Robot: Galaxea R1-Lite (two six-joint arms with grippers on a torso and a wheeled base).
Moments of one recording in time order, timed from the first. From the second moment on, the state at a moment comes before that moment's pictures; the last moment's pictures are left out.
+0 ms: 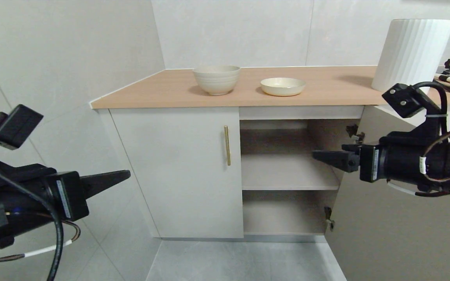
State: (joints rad) left arm -0.31 1.16 -0.70 -0.16 -0.19 -0.30; right arm 0.50 1.45 -0.88 -0.31 0.13 0.15
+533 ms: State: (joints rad) left arm -0.26 1.14 -0.71 -0.19 -0.19 -0.30; right arm 0.49 1.49 -0.90 -0.26 0.09 0.15
